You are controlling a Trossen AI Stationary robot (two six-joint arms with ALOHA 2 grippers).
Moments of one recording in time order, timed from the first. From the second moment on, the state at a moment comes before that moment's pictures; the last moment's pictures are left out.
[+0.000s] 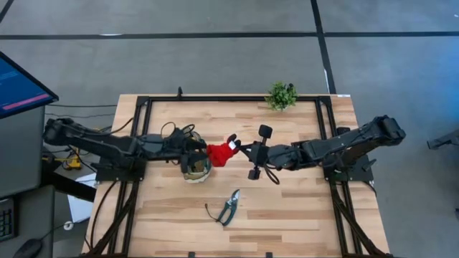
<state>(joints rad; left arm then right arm) -0.16 0.97 0.56 0.24 -0.30 -0.67 0.26 1.43 1.07 -0.06 0.64 -0.16</state>
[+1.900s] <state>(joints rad) -0.09 0.75 0.56 -0.06 -0.09 -0.48 0.34 1.29 1.07 -0.23 0.64 0.02</state>
